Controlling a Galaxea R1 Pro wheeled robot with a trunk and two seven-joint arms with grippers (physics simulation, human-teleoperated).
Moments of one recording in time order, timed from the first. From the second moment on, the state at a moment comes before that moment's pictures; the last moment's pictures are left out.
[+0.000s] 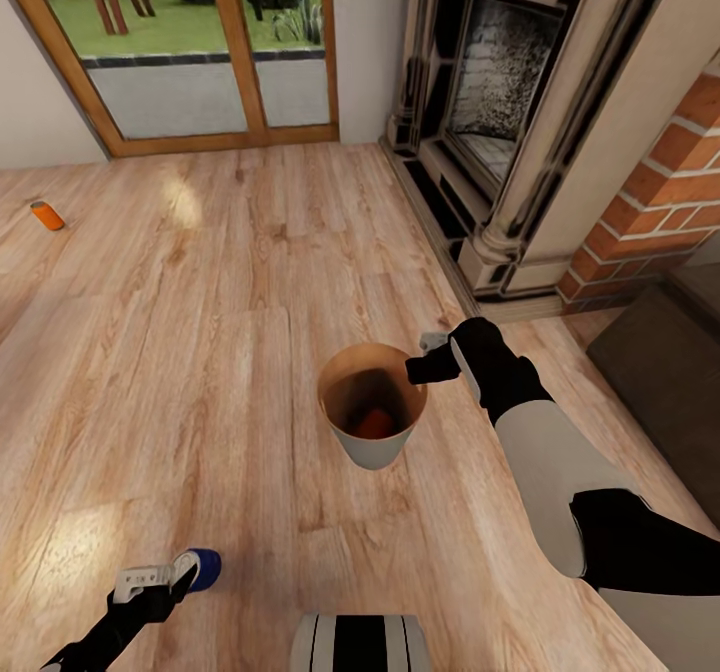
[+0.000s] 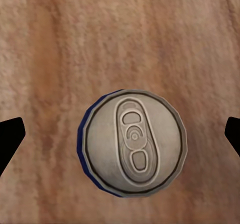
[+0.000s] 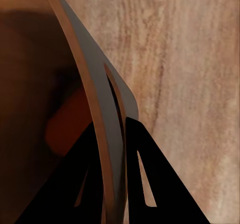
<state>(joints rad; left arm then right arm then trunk) -0.29 0.18 0.46 -0.59 -0.05 -0.23 -0.55 -1.16 0.10 0.04 -0.69 0.21 1.04 0.43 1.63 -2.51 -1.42</state>
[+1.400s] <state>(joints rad) -0.29 0.18 0.46 -0.59 -0.05 -0.22 -0.55 -1.16 0.09 0.05 -0.69 0.21 1.04 0.43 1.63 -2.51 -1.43</state>
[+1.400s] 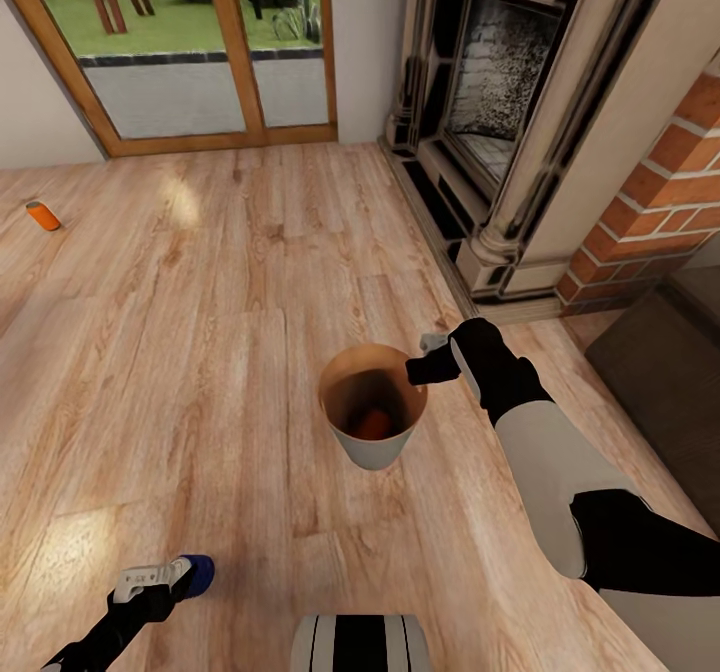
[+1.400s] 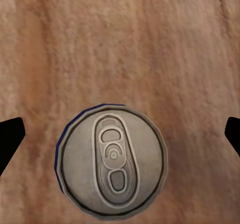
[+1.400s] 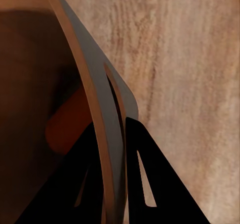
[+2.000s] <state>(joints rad) -0.29 0.18 0.46 -0.59 -0.05 -0.22 -0.55 -1.16 0.10 0.05 -0.69 0.21 1.04 0.43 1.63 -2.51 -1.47</state>
